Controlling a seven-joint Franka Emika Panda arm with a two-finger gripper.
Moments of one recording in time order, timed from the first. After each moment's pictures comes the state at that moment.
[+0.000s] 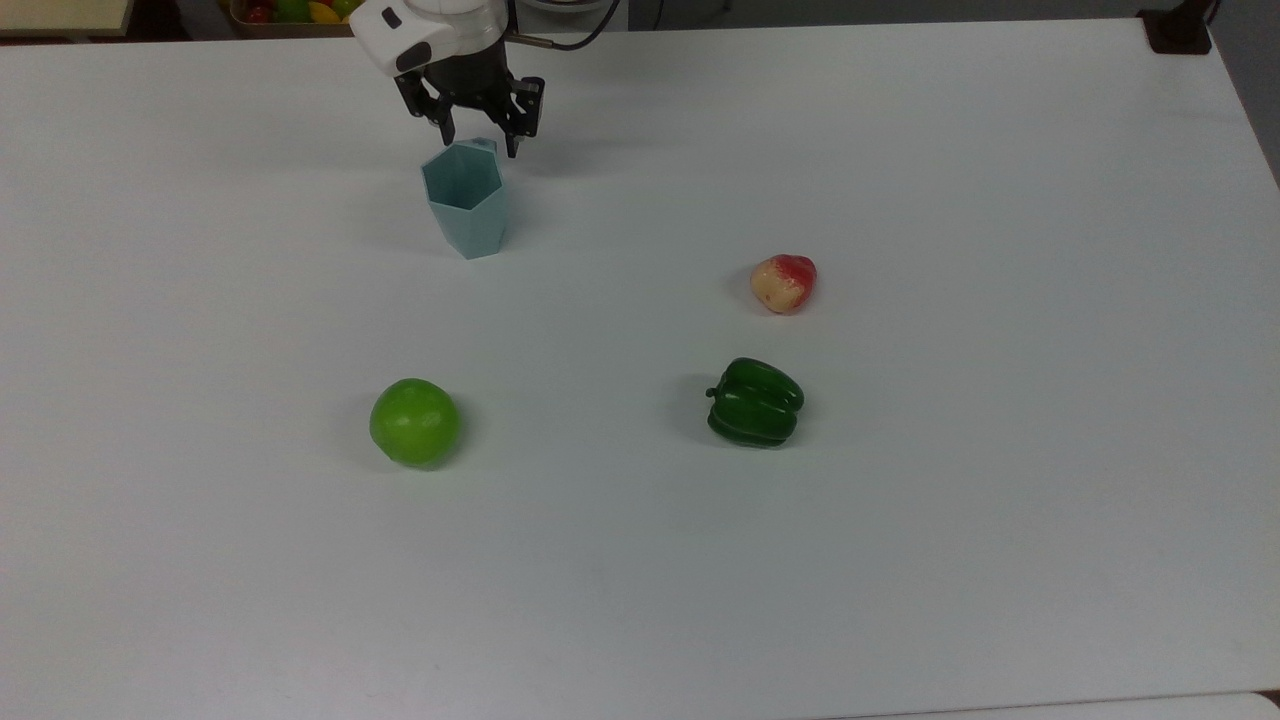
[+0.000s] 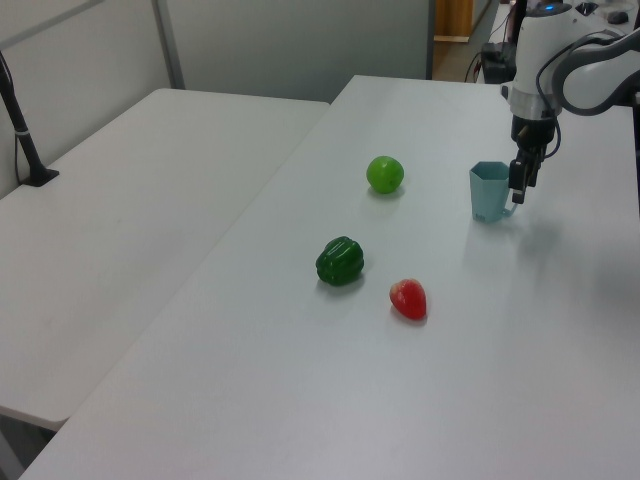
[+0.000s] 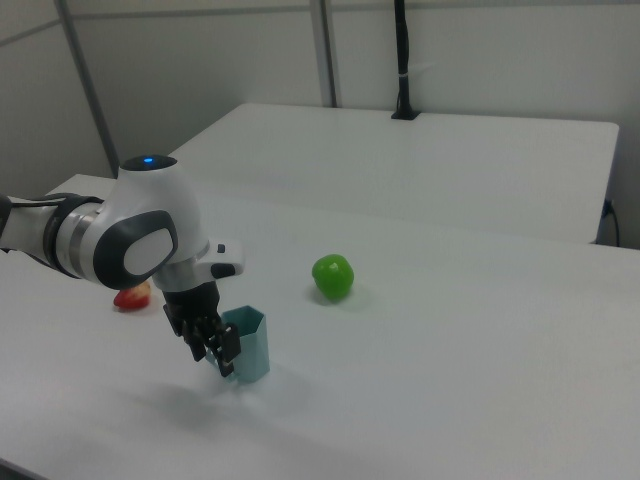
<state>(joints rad) -0.02 -0.10 -0.04 -2.36 -0.06 2.26 0.09</state>
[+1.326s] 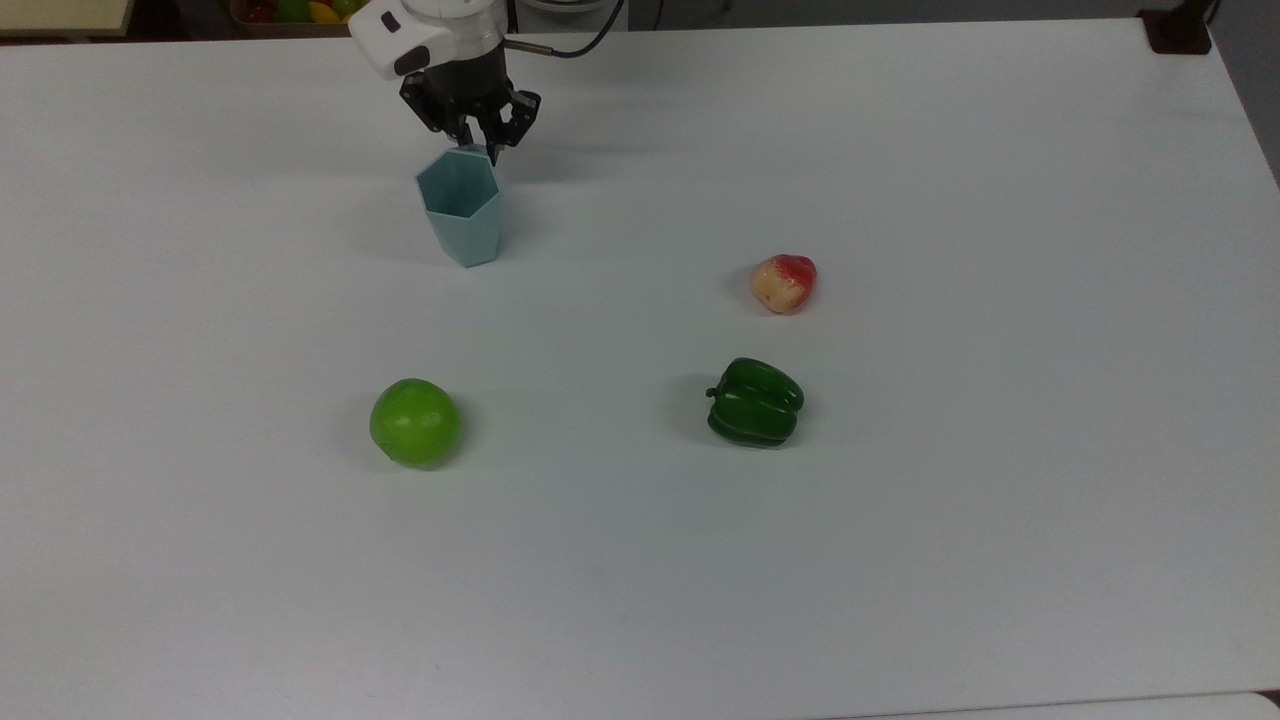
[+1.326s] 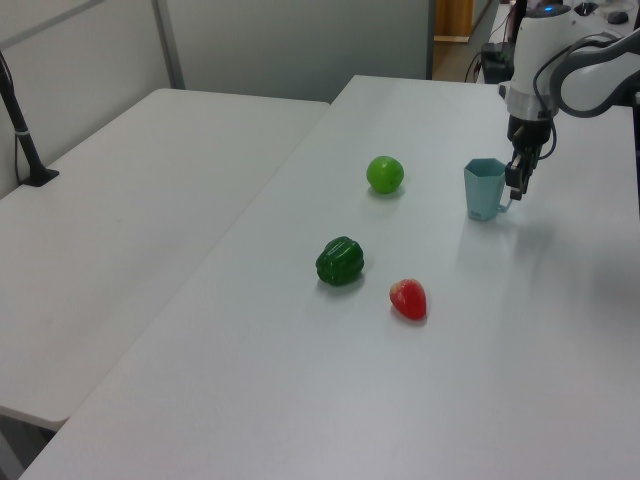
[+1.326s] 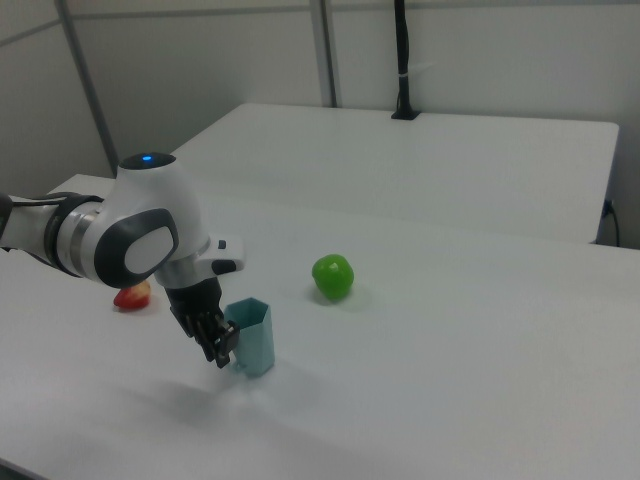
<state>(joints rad) -0.02 -0.10 -0.04 -2.36 -0.06 2.30 0.10</state>
